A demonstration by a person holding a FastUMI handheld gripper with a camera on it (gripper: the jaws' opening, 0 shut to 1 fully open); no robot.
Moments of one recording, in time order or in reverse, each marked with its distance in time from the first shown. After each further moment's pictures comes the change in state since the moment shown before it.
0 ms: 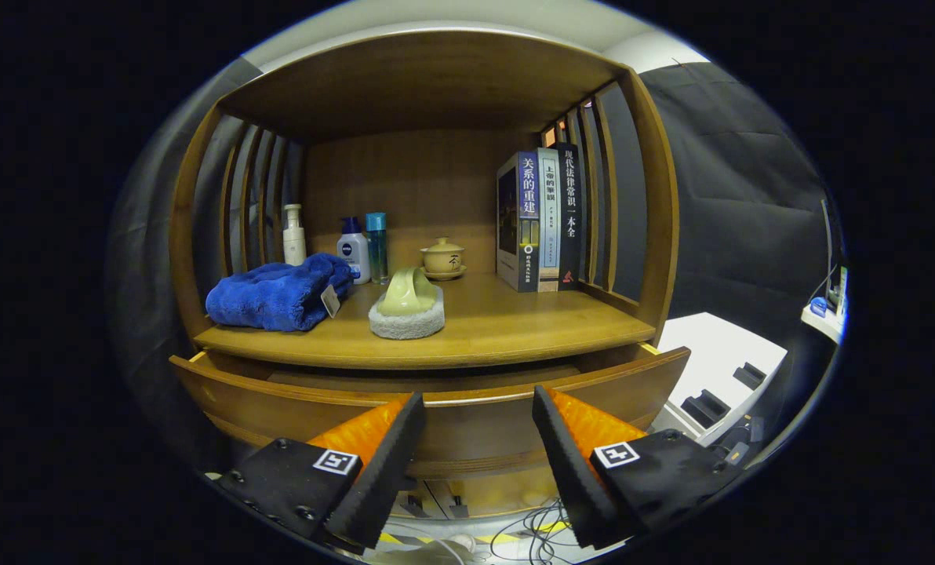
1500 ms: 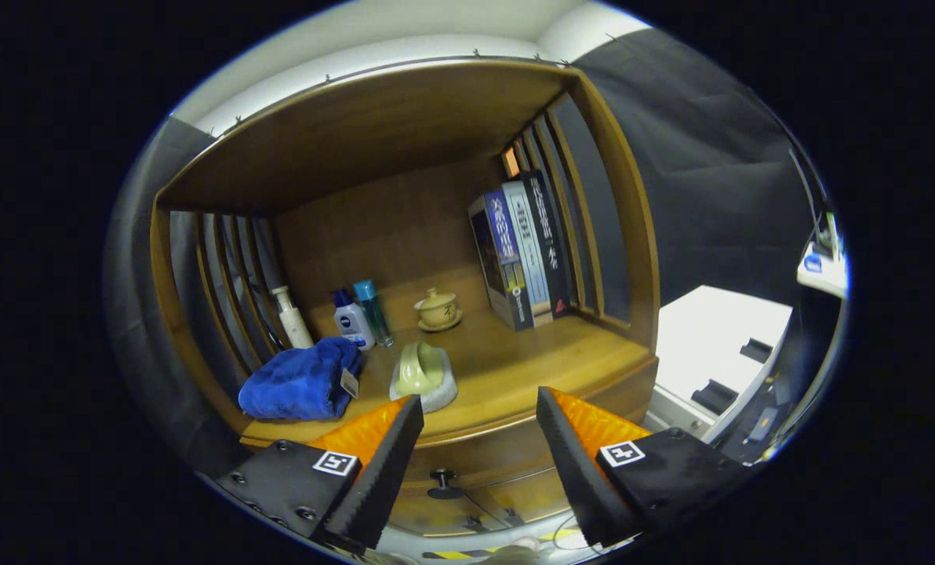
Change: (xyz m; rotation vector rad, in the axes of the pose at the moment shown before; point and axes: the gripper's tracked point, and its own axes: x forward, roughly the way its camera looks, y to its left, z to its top) arm -0.034 0.004 0.101 0.163 -0.083 -0.021
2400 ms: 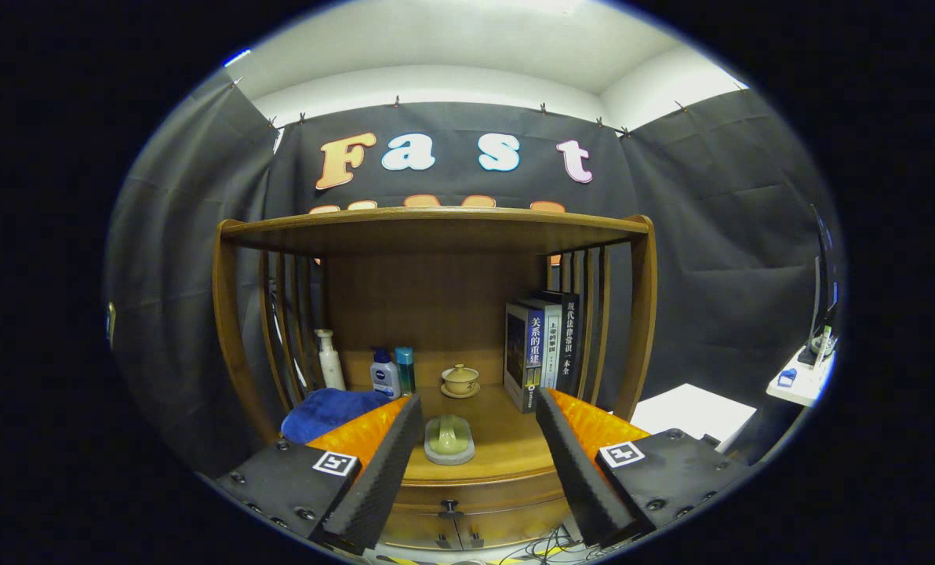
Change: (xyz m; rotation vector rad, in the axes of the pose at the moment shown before) arm -0.069 0.063 0.104 -0.171 -0.150 0.047
